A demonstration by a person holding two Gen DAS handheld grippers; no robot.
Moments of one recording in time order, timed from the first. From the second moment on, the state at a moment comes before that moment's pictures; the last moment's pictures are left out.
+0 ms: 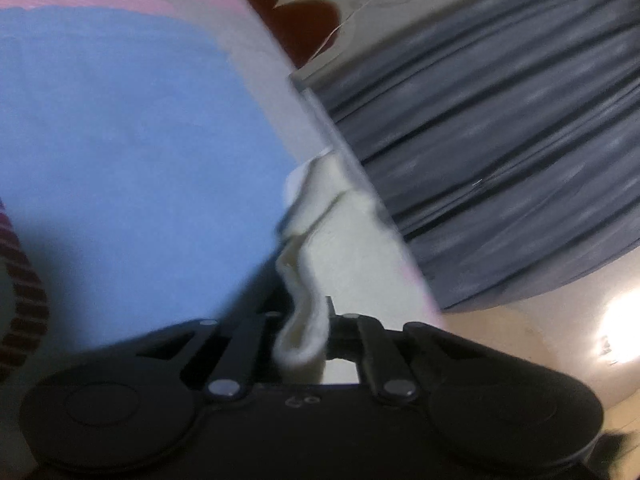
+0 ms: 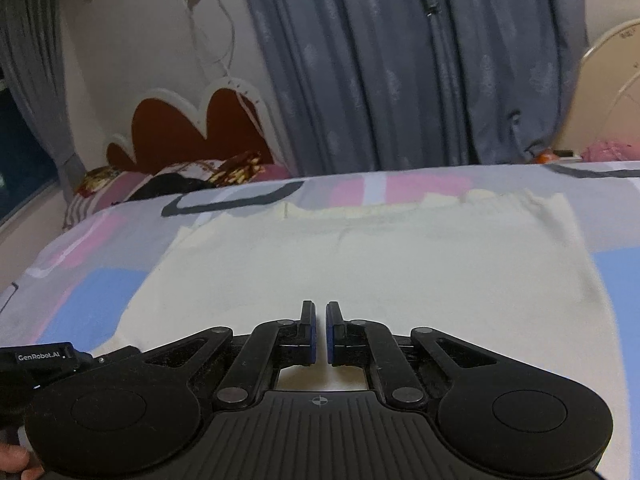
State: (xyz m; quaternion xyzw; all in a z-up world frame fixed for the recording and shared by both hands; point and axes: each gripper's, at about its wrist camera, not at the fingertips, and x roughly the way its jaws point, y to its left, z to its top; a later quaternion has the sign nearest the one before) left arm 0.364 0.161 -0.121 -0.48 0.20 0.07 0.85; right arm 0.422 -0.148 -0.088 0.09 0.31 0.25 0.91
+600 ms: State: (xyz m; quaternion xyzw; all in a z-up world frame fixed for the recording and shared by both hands) left arm 0.385 0.127 -0.071 -0.38 0.18 0.01 0.91; right arm 0.427 -0.154 -0.106 0.10 0.32 0.26 0.91
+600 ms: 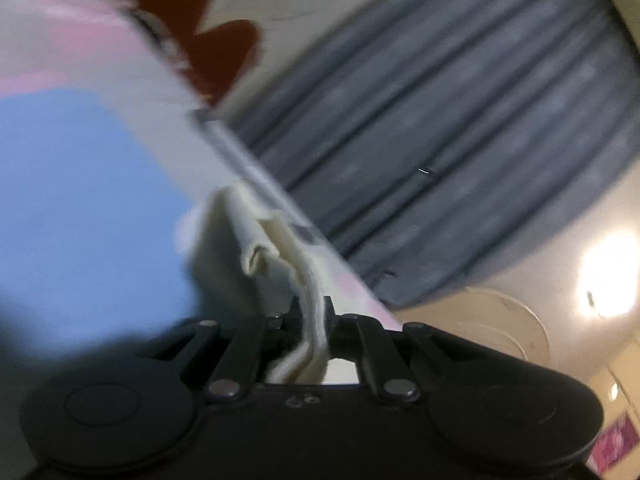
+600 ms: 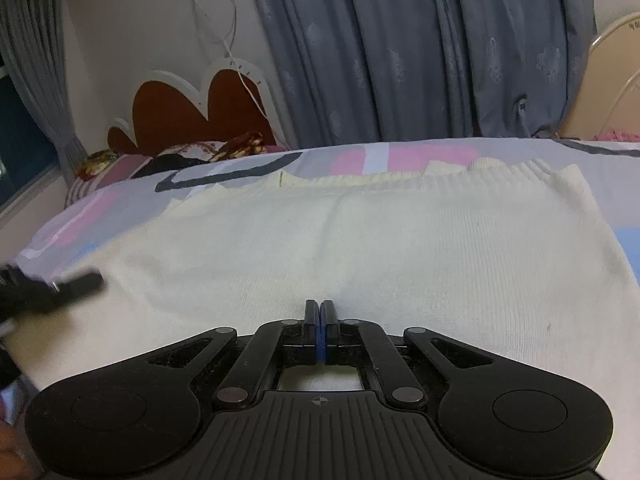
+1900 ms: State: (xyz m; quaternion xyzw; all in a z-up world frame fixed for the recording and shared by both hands) left arm 0.457 0.026 -0.088 -0.21 0.33 -0.07 0.92; right arm 0.436 -0.312 -0.088 0.22 0.33 0.19 0.90
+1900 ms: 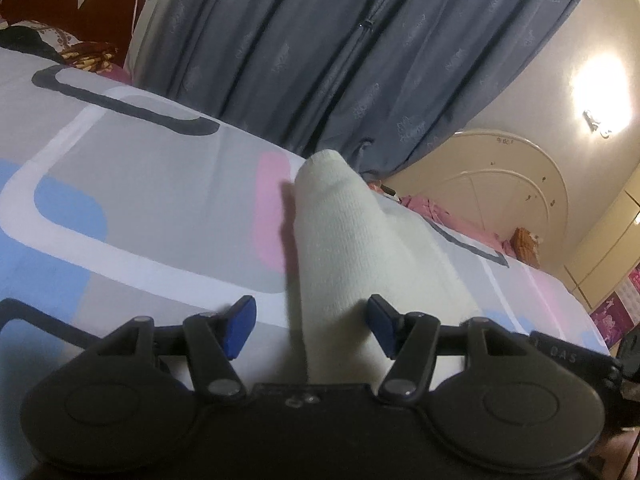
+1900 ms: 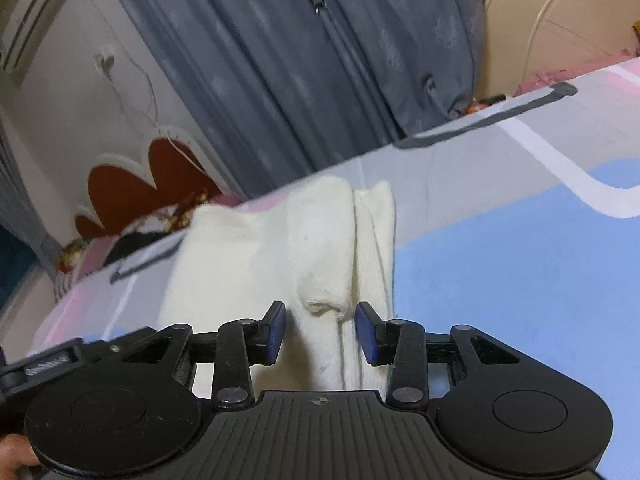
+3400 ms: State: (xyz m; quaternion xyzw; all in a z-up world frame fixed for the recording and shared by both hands) left arm 0.458 -0.063 -0.055 0.01 0.31 -0.14 0.94; right arm 0.406 -0.281 -0.081 0.05 0.32 0.17 0.93
